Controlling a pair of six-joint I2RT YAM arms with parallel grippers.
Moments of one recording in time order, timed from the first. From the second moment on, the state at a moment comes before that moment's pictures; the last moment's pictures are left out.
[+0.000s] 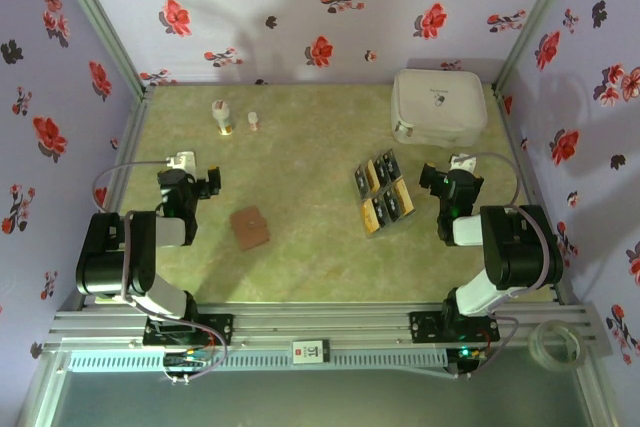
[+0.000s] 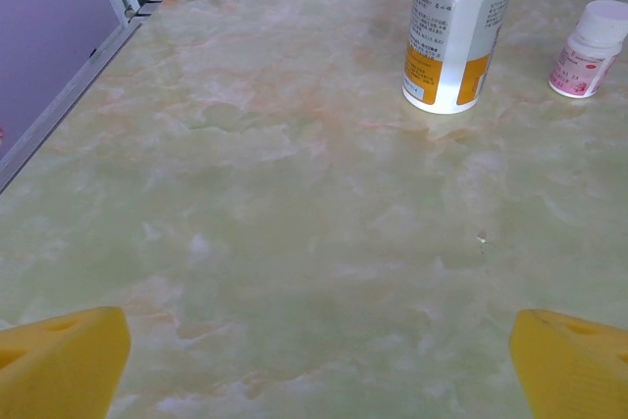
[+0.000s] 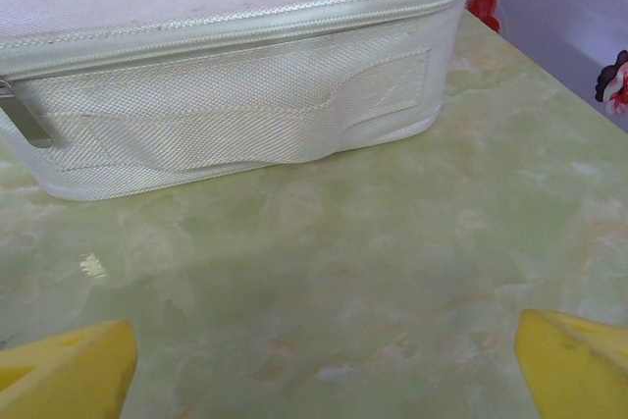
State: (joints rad) left arm -0.01 1.54 0.40 0.76 -0.12 0.02; right arm 0.03 1.57 0.37 0.81 0.23 0.14
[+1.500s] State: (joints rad) left arm -0.03 1.13 0.75 -0.07 -0.19 -0.47; right arm 0.03 1.04 0.79 -0.17 0.22 0.44
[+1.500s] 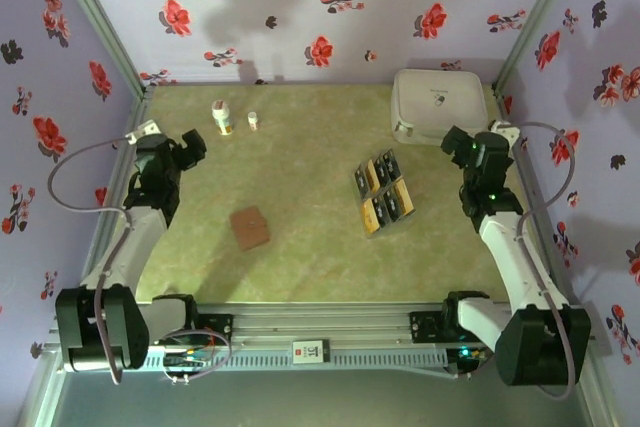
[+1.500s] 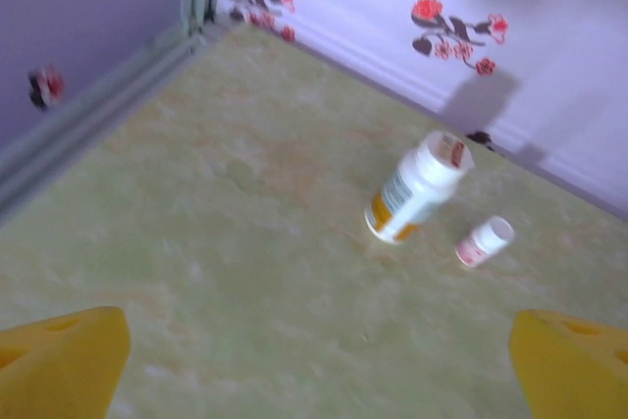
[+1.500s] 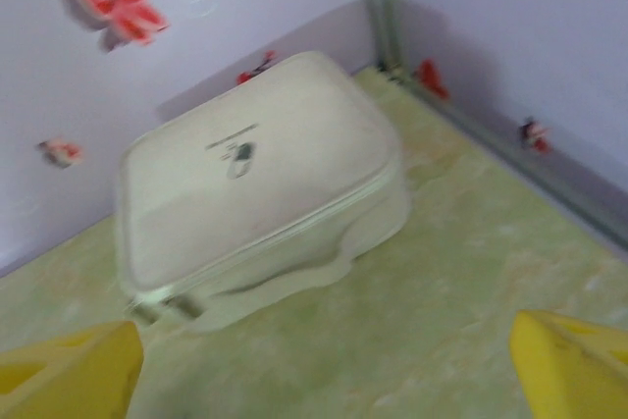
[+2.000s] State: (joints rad) left arm -0.20 1.08 0.65 -0.42 0.02 -0.74; right arm 0.62 1.11 0.88 -0.41 0.00 0.53
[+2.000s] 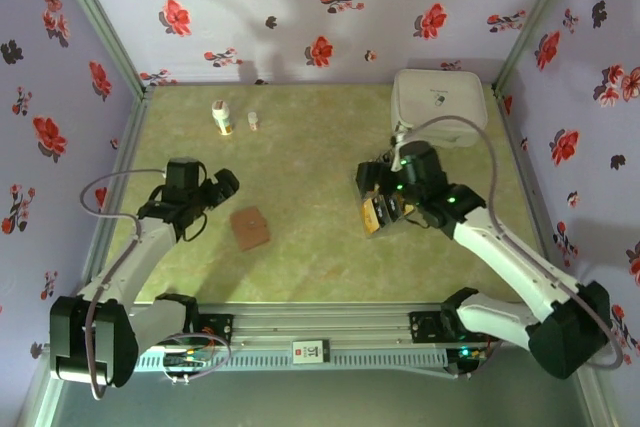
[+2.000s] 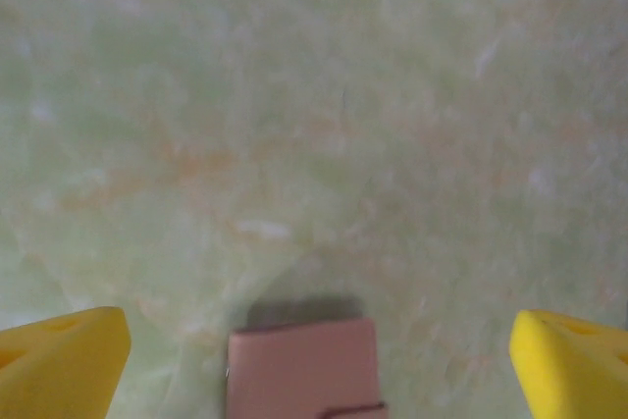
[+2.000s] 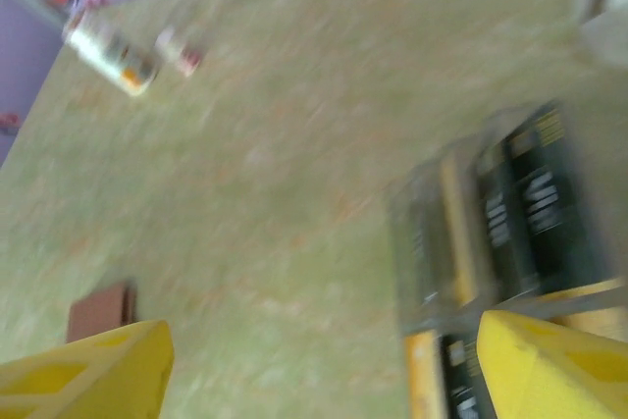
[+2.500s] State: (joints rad) left arm -0.23 1.08 0.52 -0.37 0.14 -0.81; right arm 0.86 1.56 0.83 -0.10 -0.10 0.78
